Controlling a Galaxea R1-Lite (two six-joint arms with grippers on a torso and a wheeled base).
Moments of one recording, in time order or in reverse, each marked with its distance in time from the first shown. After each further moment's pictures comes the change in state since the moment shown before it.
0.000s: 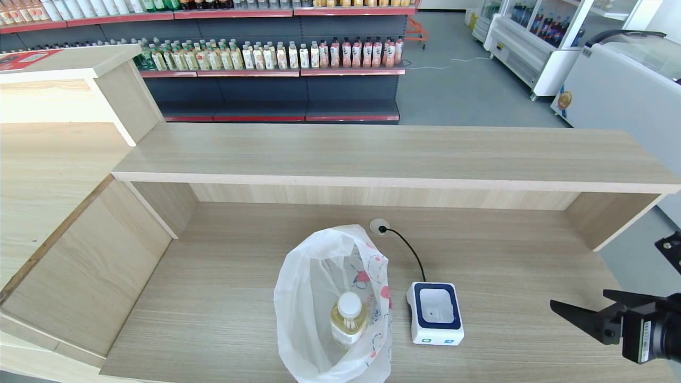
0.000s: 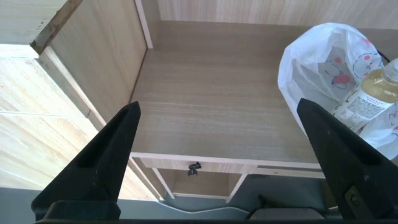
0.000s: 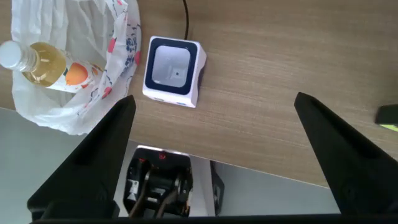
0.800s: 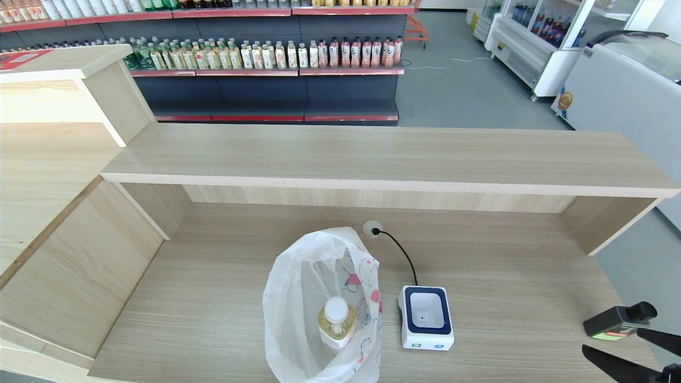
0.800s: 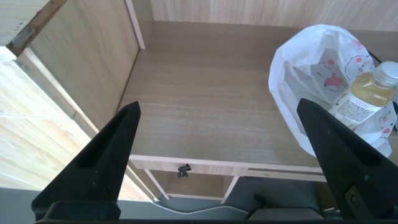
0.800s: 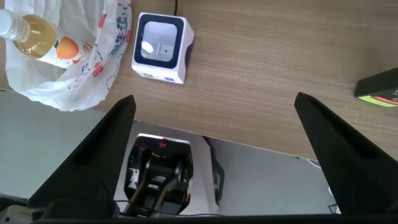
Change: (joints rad) left arm -0.002 0.000 0.000 0.000 0.000 -0.001; right arm -0.007 -0.245 0.069 0.189 -0.002 -0.001
